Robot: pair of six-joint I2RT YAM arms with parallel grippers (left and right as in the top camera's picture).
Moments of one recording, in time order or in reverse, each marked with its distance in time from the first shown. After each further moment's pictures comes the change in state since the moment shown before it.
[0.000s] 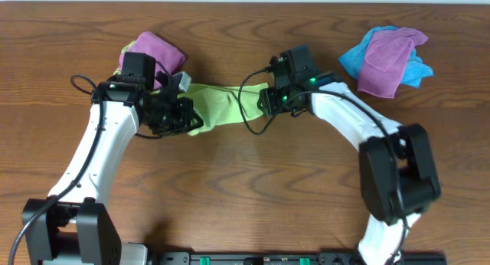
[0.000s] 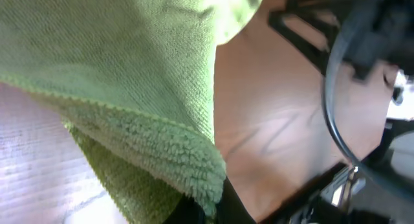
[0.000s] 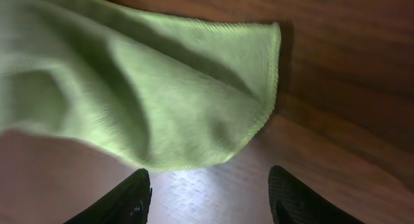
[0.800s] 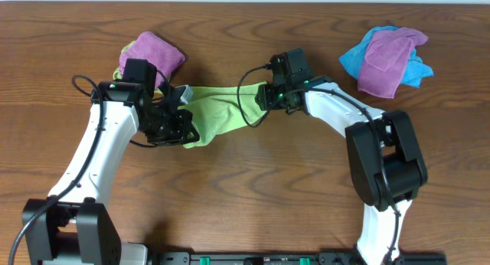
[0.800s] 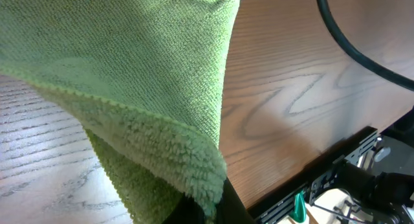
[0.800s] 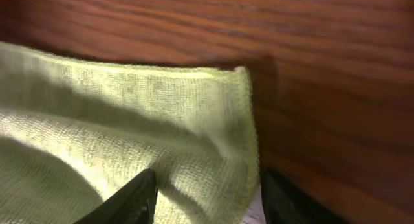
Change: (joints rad) left arm 0.000 0.000 0.000 -0.133 -0.045 0.132; right arm -0.008 0.100 0.002 0.176 0.007 0.097
